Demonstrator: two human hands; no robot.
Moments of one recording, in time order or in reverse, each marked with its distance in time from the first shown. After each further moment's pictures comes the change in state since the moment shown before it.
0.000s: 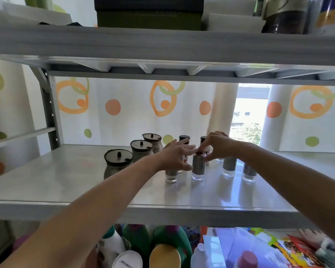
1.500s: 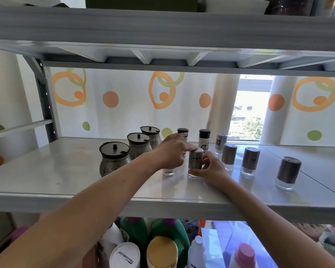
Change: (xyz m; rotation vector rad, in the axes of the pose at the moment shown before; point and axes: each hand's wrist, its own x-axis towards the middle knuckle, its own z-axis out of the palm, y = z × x) left_hand -0.009 0.019 0.003 0.098 0.067 -0.068; right_hand -0.030 -0.029 0.100 0.924 0.298 0.405
